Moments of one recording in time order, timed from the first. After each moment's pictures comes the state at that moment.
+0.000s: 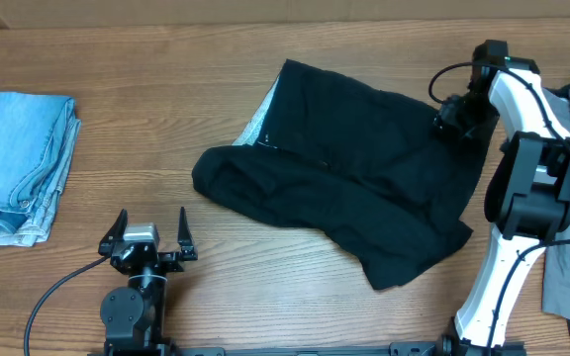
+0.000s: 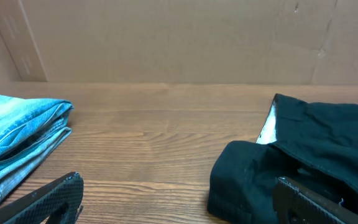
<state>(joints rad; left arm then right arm) 0.02 0.01 0.02 -0.11 -0.02 -0.02 -0.16 2.34 1.88 -1.00 -0.01 0.35</state>
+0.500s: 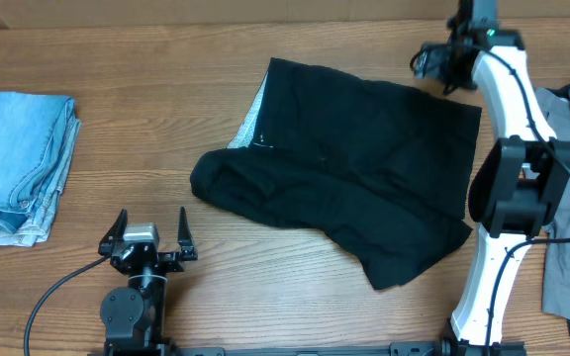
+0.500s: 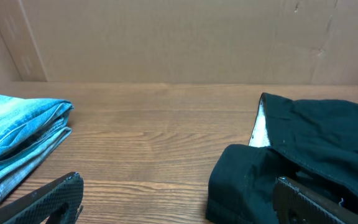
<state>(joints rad) 0.02 0.01 0.02 -0.11 -0.02 -0.02 -0.07 2.35 2.20 -0.95 -0.04 0.20</state>
